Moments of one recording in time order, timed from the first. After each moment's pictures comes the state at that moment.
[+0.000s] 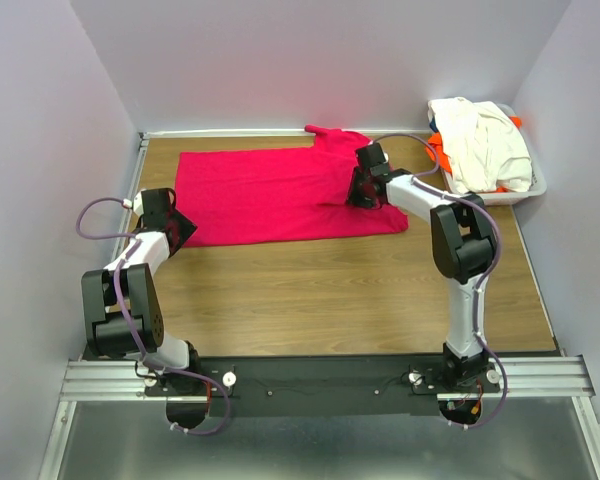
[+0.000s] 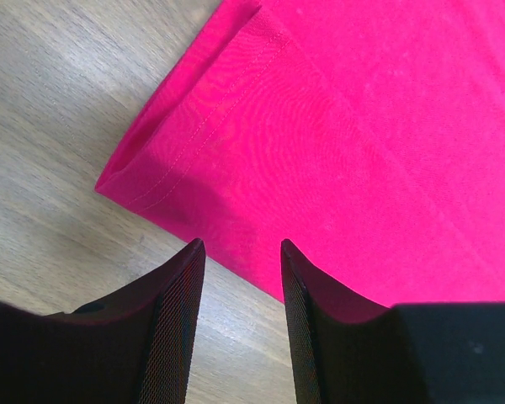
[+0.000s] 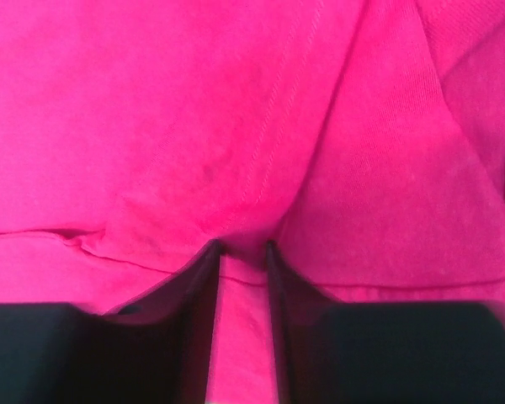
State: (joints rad) left arm 0.16 1.49 0.81 -0.14 -0.05 -0.71; right arm 0.39 2.13 1.56 -0.33 0.06 0.56
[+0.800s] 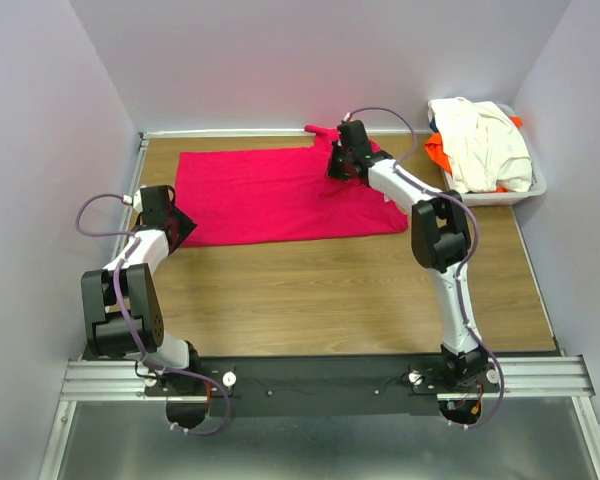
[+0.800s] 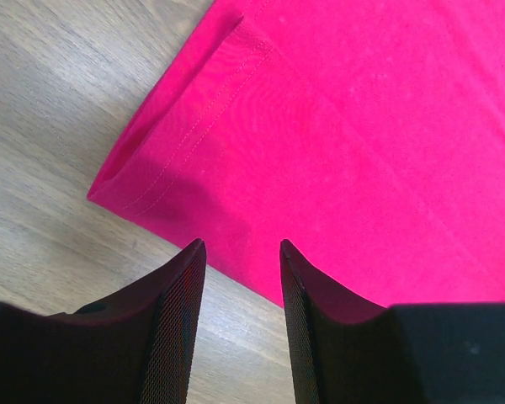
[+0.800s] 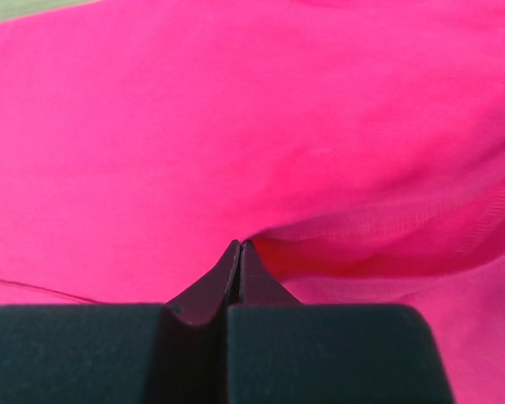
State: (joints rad) left arm 0.16 1.49 0.83 -0.15 -0.04 -0.69; right arm 0.43 2.33 1.95 -0.31 0.01 0.49
